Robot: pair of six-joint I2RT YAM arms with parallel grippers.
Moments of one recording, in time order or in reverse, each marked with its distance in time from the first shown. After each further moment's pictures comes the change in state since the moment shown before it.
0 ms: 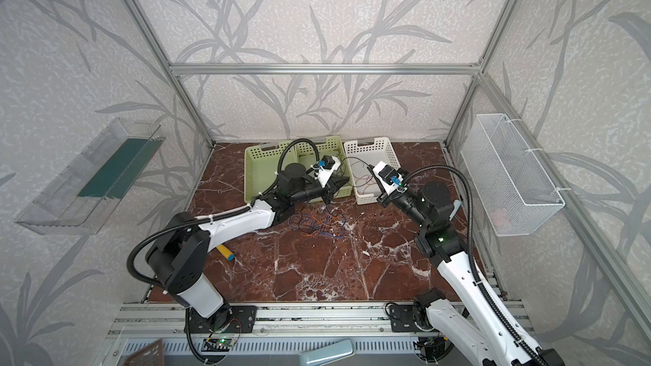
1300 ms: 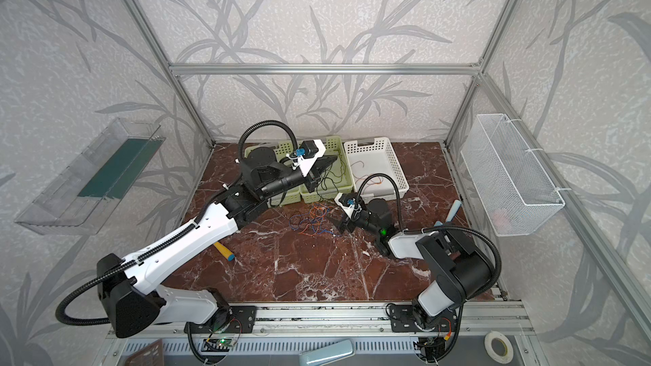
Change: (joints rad) left arm -0.050 -0.268 0.164 -0.308 -0.083 0.216; right arm 0.206 0.789 -0.257 0.815 -0.101 0.104
